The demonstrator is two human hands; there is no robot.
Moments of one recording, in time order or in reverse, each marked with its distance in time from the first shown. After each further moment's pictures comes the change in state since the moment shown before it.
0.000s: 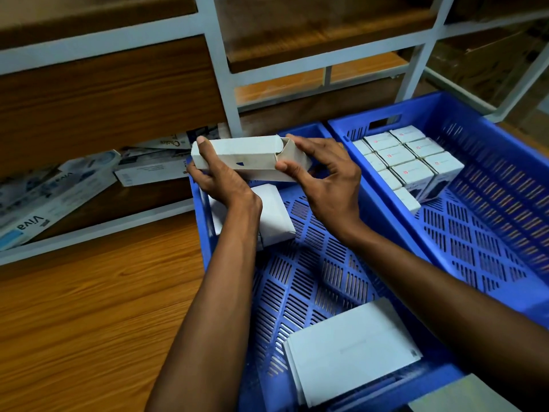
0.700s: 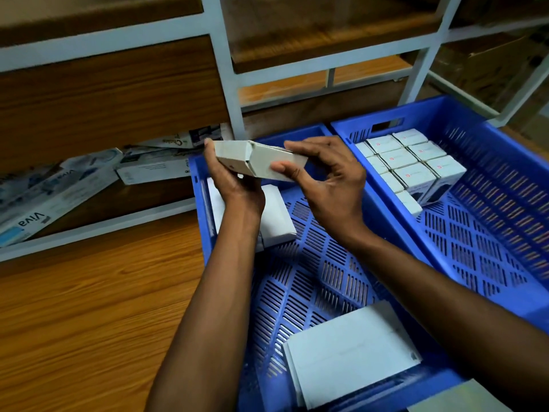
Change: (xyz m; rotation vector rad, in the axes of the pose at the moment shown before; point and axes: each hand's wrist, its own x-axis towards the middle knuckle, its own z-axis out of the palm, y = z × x) left_hand 0.013 -0.003 -0.004 -0.100 -0.293 -0.302; right_hand 0.002 -0.011 0.002 0.074 0.024 -0.062
